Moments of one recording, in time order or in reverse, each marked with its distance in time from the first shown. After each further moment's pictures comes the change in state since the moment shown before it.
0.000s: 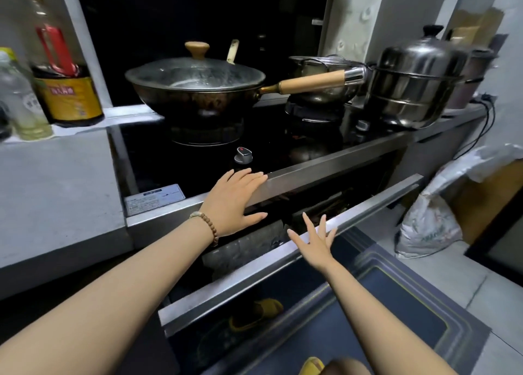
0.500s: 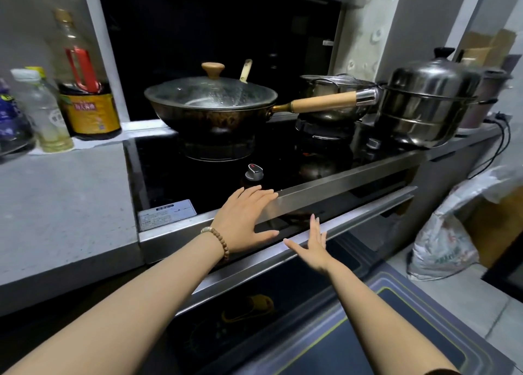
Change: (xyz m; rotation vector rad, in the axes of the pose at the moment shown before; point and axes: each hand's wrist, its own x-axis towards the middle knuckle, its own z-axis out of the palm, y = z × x) left_hand 0.002 0.002 -0.003 -0.070 -0.026 -0.037; right_hand 0.029 -0.029 -0.003 -0.008 -0.158 -0.076
